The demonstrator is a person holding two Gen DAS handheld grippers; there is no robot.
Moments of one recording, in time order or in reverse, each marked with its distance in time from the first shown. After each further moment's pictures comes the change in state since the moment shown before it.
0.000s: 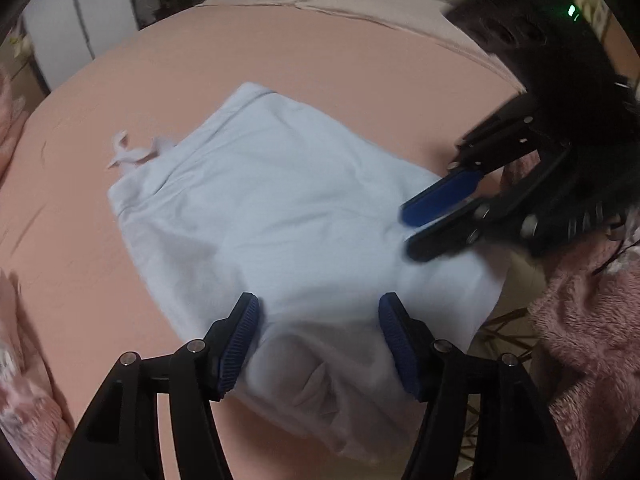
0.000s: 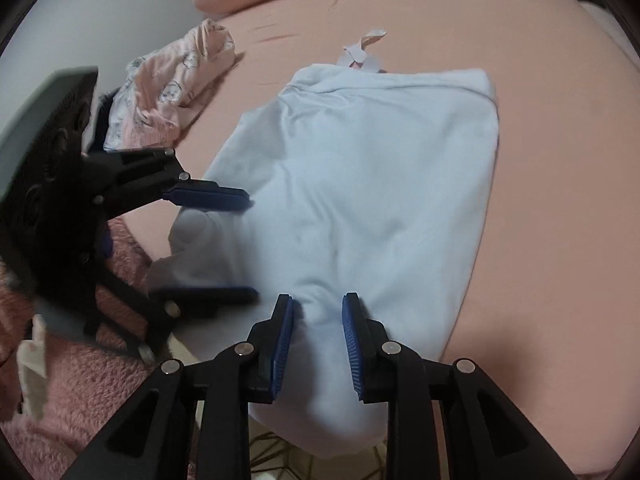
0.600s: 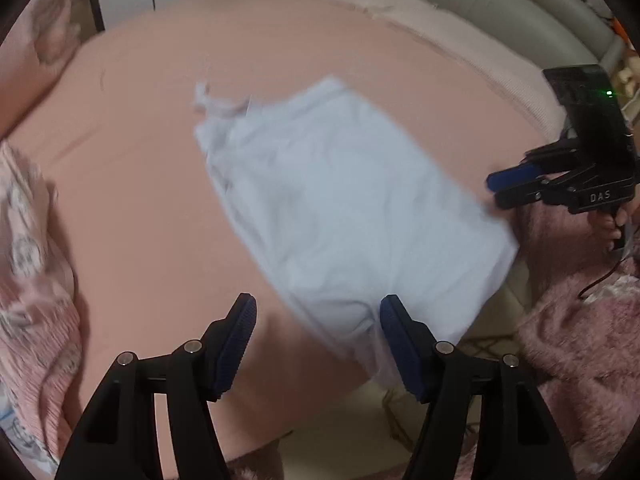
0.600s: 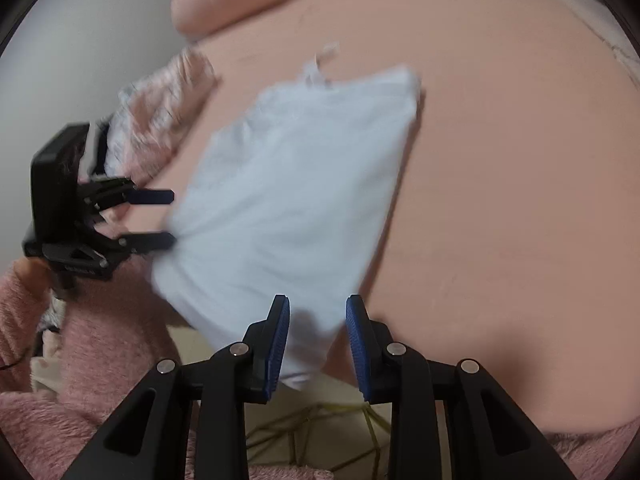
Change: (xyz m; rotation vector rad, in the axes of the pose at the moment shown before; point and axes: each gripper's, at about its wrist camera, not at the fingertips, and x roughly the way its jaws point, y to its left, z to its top) left arm -0.037 0.009 -0.005 -0.199 -0.039 -0.005; right arm -0.055 -0.017 -0.022 0.047 -0.079 -0.013
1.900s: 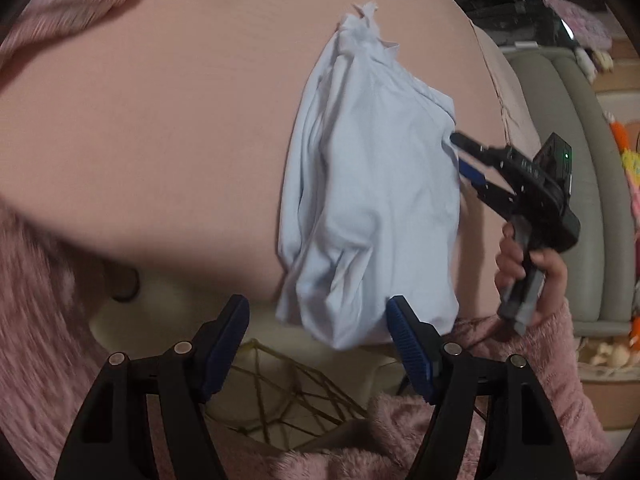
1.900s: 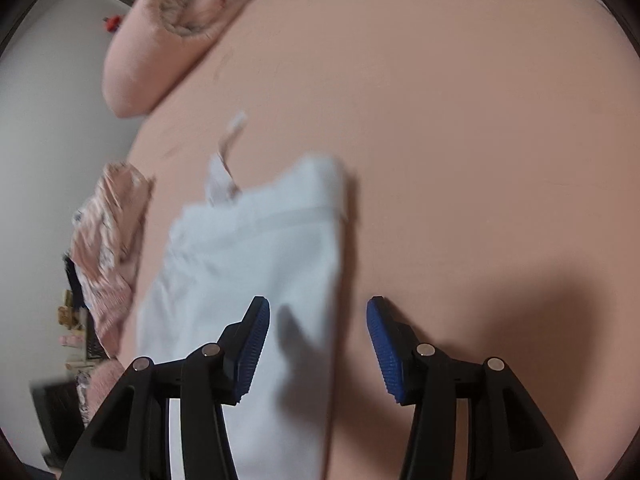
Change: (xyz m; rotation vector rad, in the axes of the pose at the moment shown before) left arm 0.032 0.015 -0.078 -0.984 0.070 -0.221; right arm 0.068 -0.076 0.103 0.291 -0.049 0.040
